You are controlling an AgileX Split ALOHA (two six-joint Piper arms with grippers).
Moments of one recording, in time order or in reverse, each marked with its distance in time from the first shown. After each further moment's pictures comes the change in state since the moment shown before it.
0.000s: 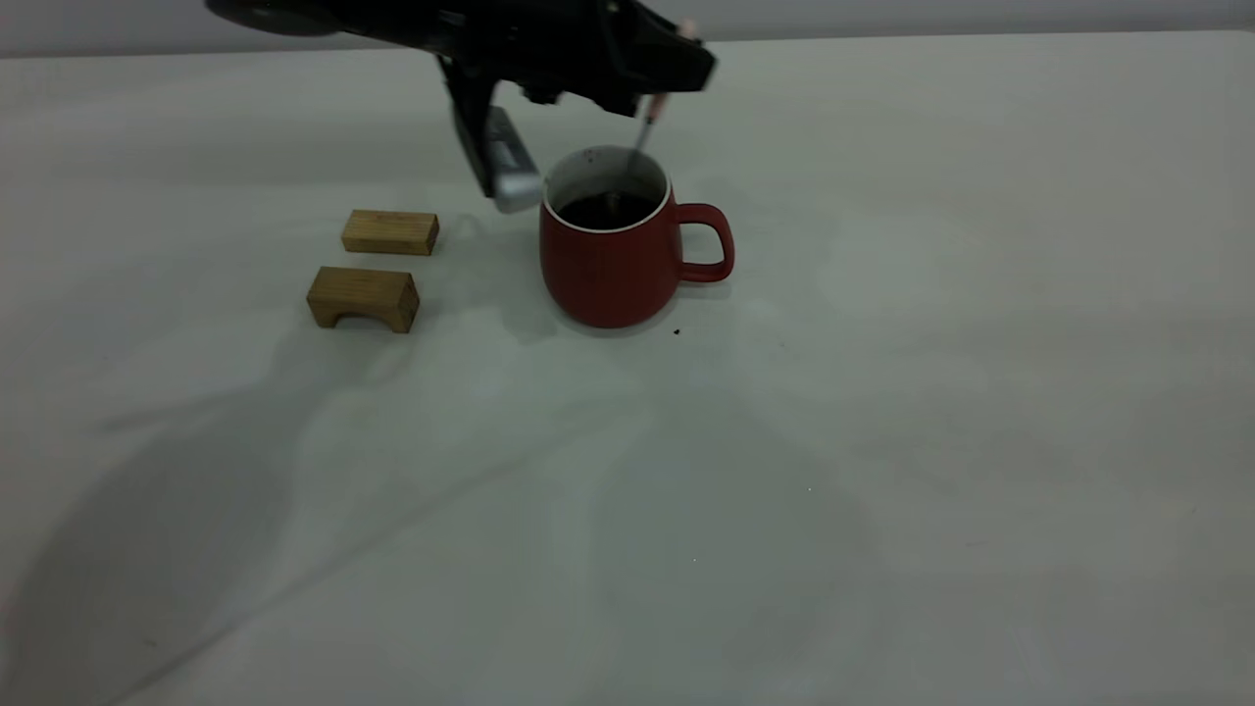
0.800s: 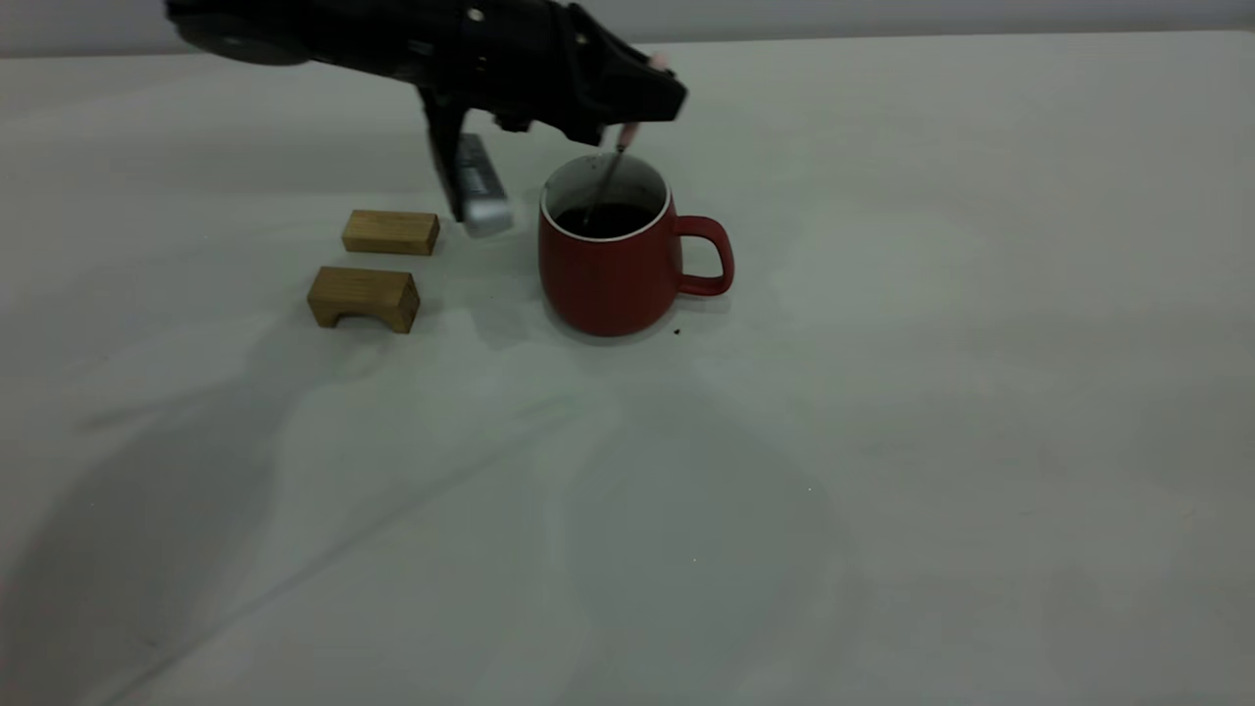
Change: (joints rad) left arm 0.038 0.026 0.017 0.009 0.025 0.069; right arm 0.000 0.000 0.000 0.000 0.000 0.000
